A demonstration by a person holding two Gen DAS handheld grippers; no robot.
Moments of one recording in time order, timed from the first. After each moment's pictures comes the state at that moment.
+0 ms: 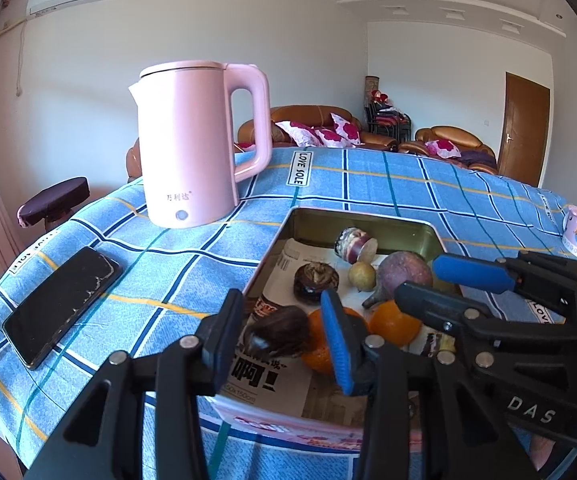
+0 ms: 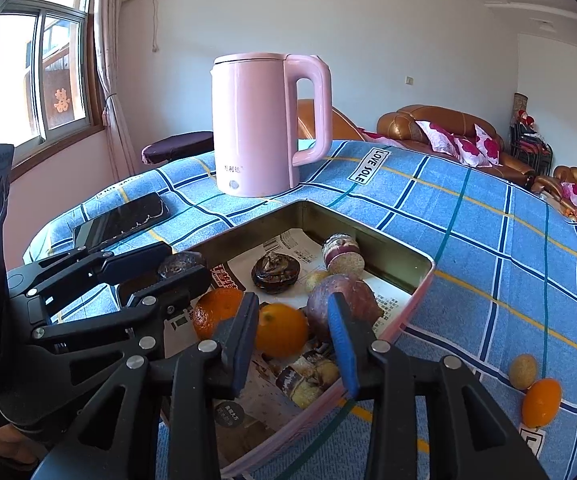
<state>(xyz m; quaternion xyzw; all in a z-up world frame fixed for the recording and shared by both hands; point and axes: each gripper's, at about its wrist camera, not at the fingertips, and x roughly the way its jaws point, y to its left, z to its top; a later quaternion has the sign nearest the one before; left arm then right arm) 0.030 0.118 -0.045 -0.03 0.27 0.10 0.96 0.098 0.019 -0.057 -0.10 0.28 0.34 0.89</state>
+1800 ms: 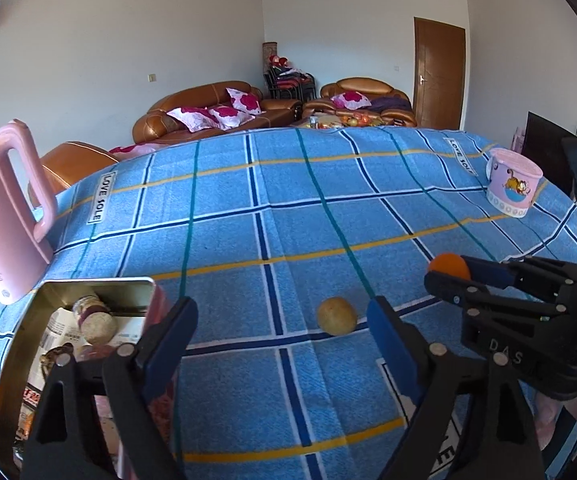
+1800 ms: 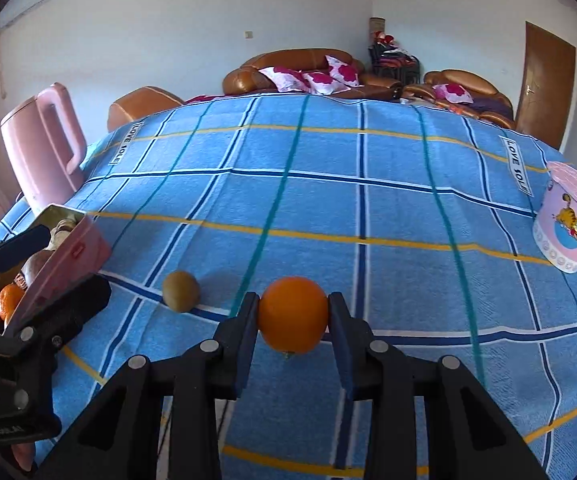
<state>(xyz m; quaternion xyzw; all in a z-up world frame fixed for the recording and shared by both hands) 0.142 -0.069 -0.041 0.04 0.33 -0.07 0.94 0.168 -0.200 -0.070 -0.01 0.38 0.09 0.92</state>
